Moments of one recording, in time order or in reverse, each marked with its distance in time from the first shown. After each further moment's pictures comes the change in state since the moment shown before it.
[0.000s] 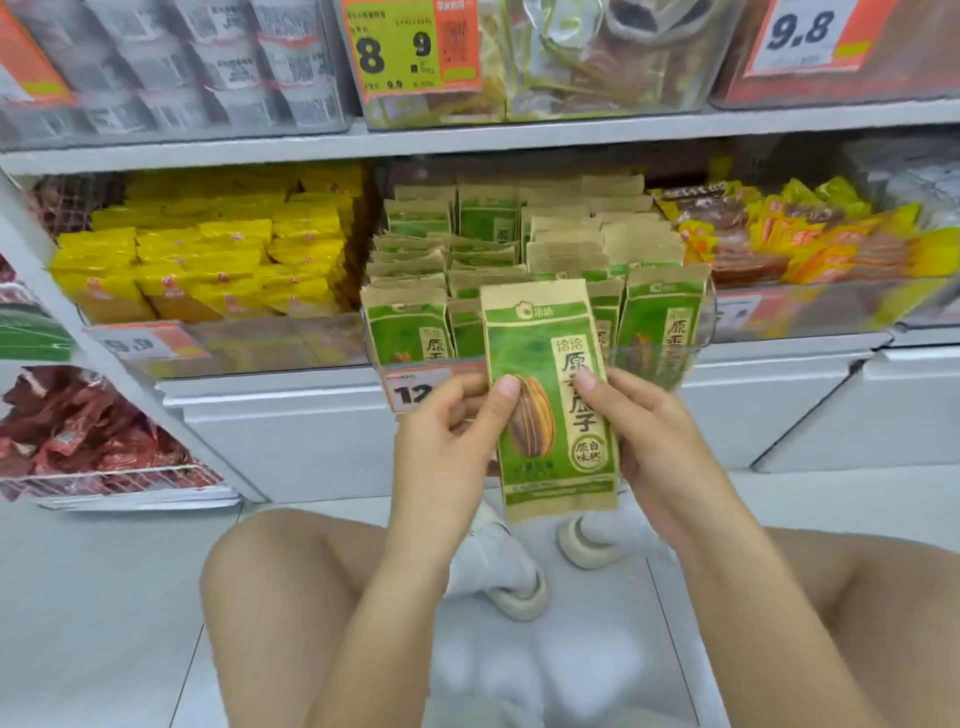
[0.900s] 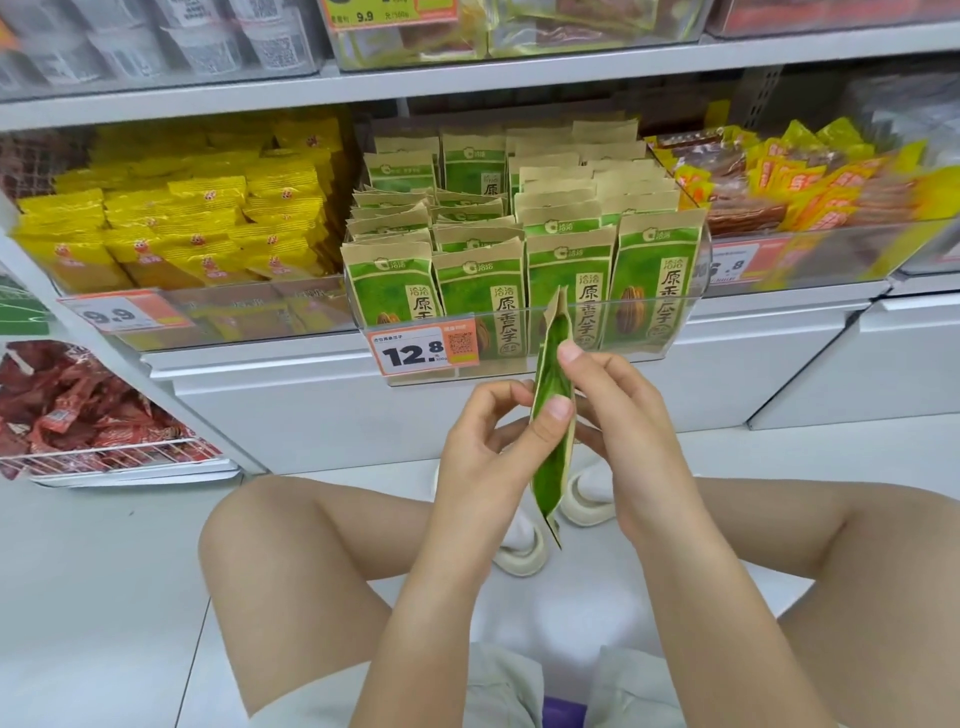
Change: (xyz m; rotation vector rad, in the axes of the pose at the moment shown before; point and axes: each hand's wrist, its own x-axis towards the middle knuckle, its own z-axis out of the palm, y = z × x) left_hand -0.031 -0.030 0.019 -0.217 -0.184 -0.106; right_hand -0.021 0.018 0.019 -0.012 0.232 0.021
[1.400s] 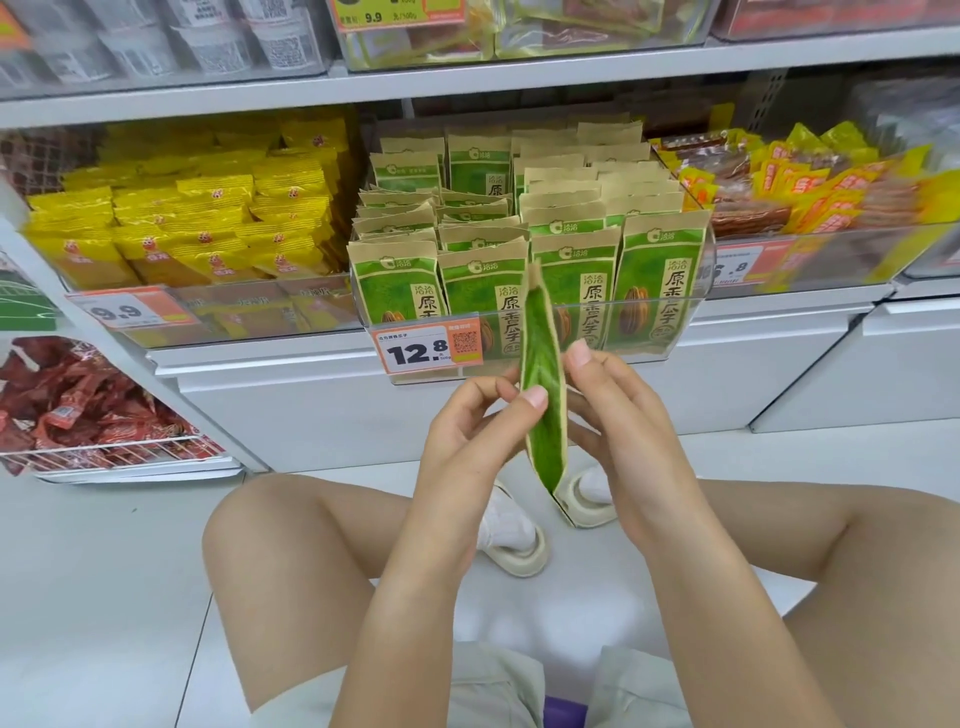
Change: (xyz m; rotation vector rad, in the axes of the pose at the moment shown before) left_hand -0.001 0.013 -0.010 -0.102 0.001 -0.048; right_hand -0.002 0.005 -0.004 0.028 -0.152 -0.030
